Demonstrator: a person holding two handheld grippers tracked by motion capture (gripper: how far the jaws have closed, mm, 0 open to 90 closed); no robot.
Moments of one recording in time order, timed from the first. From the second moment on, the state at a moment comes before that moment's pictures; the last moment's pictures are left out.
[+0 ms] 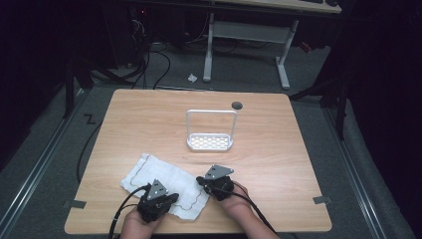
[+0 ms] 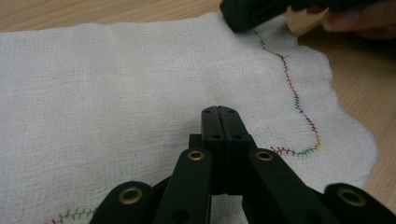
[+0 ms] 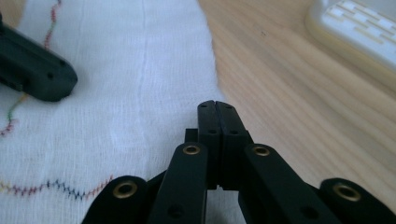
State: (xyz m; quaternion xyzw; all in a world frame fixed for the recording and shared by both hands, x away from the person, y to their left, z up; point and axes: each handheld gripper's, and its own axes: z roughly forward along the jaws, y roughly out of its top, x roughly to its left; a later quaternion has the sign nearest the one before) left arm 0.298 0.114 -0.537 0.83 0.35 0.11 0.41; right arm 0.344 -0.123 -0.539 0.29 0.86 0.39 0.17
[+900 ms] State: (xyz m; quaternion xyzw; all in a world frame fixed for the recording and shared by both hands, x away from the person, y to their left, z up) left arm 0.316 0.153 -0.536 0.79 0.43 0.13 0.41; right arm 0.365 -0.103 -0.523 0.30 0.85 0.39 0.17
